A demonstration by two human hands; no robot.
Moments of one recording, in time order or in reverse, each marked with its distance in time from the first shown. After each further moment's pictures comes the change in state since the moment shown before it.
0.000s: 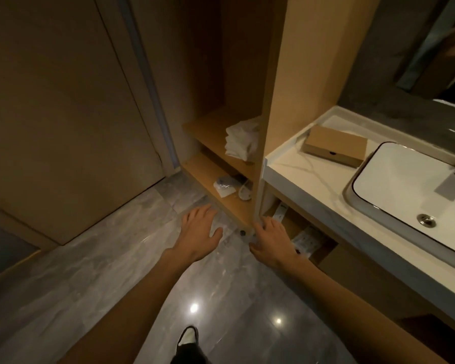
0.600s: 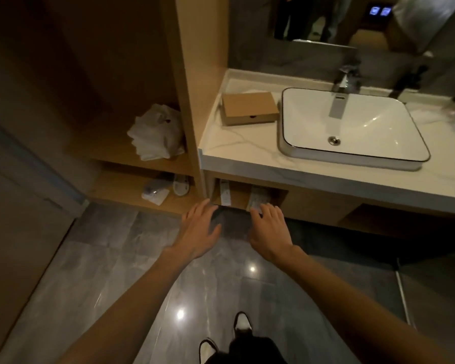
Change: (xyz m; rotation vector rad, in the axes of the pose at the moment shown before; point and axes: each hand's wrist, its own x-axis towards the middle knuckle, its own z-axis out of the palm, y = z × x) left_hand 0.120 -0.029 0.024 -0.026 -0.323 0.507; right_hand 0.021 -0.040 0.012 -0.032 0.187 0.686
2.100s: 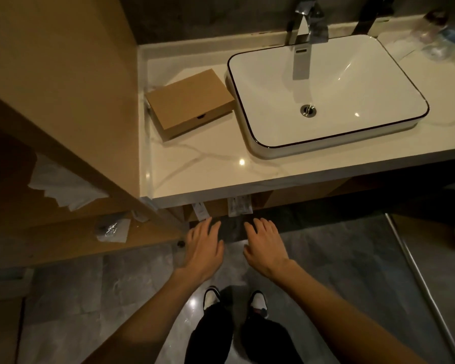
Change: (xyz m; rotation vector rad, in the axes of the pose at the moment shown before) left_hand 0.219 -0.037 0.098 0.145 -0.332 0.202; right_hand 0.158 0.076 0.104 0.123 -0.239 0.340
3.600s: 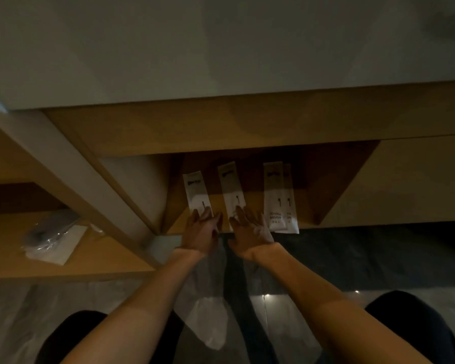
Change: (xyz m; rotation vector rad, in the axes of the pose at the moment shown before) left_hand 0.295 -0.210 0.362 0.069 0.138 -0.064; right_hand 0.348 0.084 0.380 -0.170 0.080 -0.214
